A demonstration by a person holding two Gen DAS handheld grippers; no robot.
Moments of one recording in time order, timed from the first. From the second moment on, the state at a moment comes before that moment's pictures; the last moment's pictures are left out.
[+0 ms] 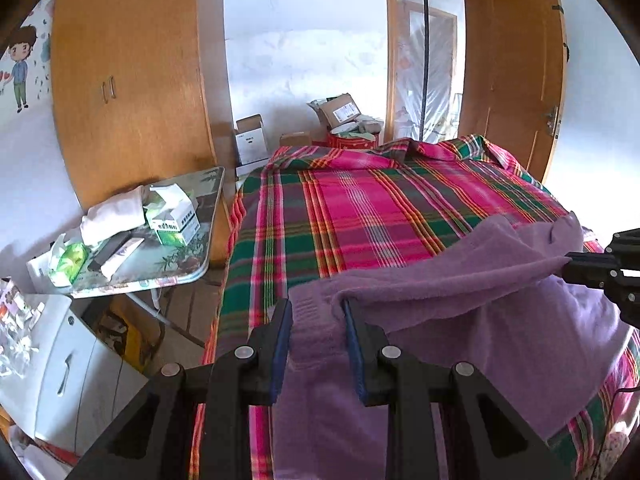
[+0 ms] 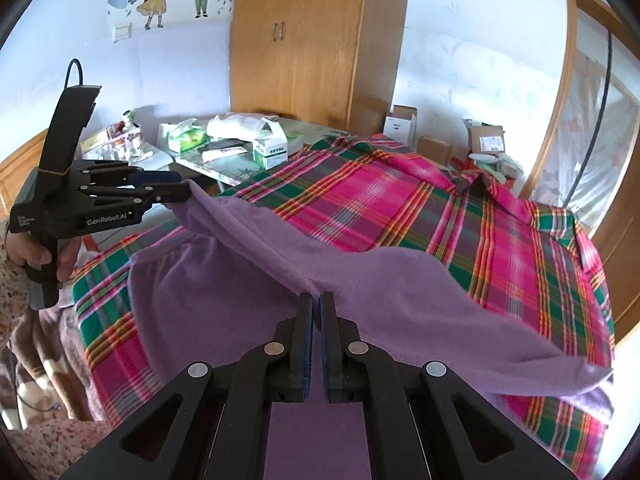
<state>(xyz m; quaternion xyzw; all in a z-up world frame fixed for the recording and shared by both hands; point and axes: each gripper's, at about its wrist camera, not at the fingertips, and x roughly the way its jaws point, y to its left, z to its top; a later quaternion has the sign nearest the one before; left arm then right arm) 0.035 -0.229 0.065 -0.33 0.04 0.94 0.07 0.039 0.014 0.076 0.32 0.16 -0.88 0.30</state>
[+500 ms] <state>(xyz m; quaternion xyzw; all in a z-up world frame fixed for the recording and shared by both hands) 0.074 -0.239 0.040 -0.34 0.02 0.94 0.08 0.095 0.011 0.045 0.33 0.17 -0.88 0.30</state>
